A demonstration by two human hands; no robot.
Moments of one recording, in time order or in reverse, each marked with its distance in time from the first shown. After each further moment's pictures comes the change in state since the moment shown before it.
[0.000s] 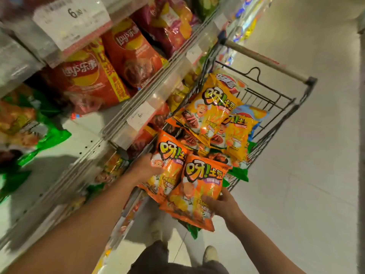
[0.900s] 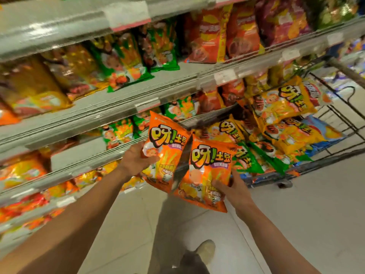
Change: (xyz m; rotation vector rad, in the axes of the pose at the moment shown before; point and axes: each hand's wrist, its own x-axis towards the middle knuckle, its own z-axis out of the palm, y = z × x) left_hand -0.335 -0.100 0.075 -0.544 0.582 -0.127; right_hand -0.093 0.047 -0.002 -0.423 -0.433 -0.307
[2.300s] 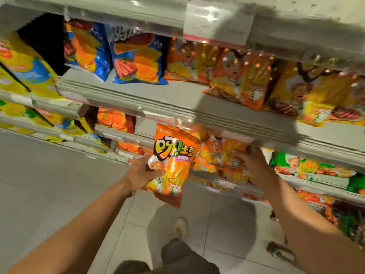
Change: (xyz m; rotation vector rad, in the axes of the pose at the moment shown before) left_hand -0.192 -0.373 -0.349 -0.562 0.418 -0.364; right_hand 0.079 -0.056 0.572 -0.429 -0.457 -0.114
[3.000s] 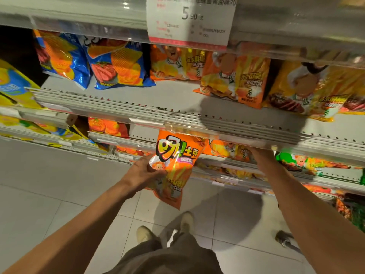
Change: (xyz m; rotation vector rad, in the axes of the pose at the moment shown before) left_hand 0.022 0.030 0.003 0.181 -0.084 -0.005; right_hand 0.060 0.024 -0.026 -0.031 0.131 0.284
